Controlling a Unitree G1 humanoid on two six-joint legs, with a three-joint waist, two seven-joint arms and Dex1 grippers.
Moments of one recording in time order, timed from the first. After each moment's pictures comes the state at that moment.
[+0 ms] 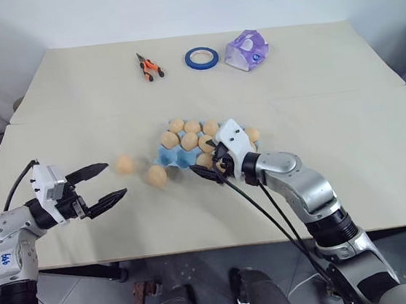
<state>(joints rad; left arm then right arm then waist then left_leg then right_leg) -0.24 0.72 0.34 0.25 -0.49 0.06 -1.16 -0.60 -0.27 0.26 -0.10 0.21 0.64 0.55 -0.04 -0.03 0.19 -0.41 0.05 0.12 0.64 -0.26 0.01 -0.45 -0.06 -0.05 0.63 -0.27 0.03</state>
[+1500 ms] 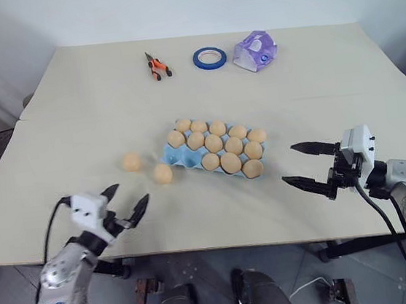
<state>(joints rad) 0.08 0.36 0.21 -0.31 -0.31 0.26 -0.43 -0.21 -0.73 -0.20 -0.08 0.50 0.24 1.12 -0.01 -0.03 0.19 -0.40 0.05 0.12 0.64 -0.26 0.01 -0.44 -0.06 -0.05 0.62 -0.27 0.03</state>
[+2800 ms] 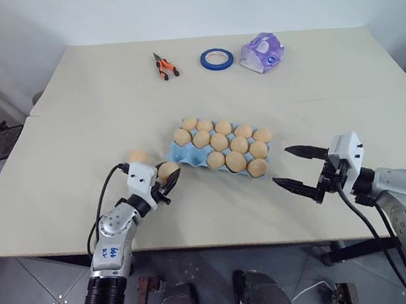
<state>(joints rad) -0.26 0.25 0.02 0.02 -0.25 0.11 -0.49 -0.15 -0.68 -0.16 -0.16 0.48 0.24 0.99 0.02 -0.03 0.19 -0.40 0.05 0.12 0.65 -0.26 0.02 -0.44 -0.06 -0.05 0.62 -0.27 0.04</state>
